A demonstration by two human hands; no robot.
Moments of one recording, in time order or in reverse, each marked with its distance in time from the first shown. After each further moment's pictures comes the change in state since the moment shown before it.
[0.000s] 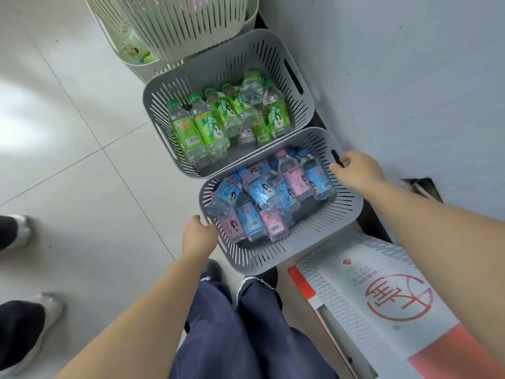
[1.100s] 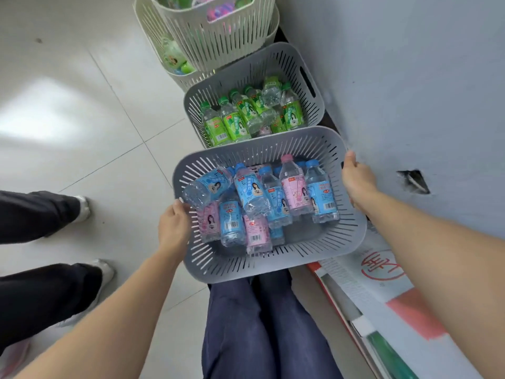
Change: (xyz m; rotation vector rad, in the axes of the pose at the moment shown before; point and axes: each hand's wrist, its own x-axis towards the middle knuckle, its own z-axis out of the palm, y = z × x) left_hand -0.065 -0.012 -0.114 -0.189 0.234 0.029; right_hand -0.087 -0.040 -0.016 0.502 0.036 0.302
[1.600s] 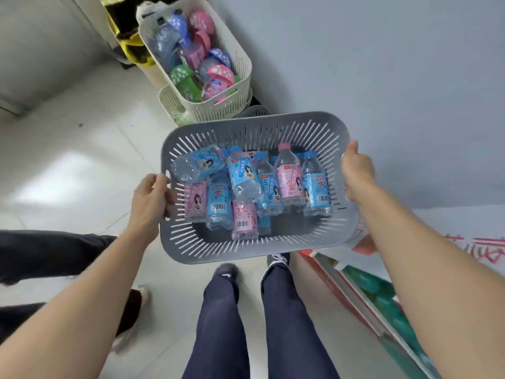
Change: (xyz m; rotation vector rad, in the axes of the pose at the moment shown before) left_hand -0.128 0.125 -0.206 -0.151 -0.198 0.433; right_hand -0.215 -0.063 -0.150 0.386 0.180 0.067
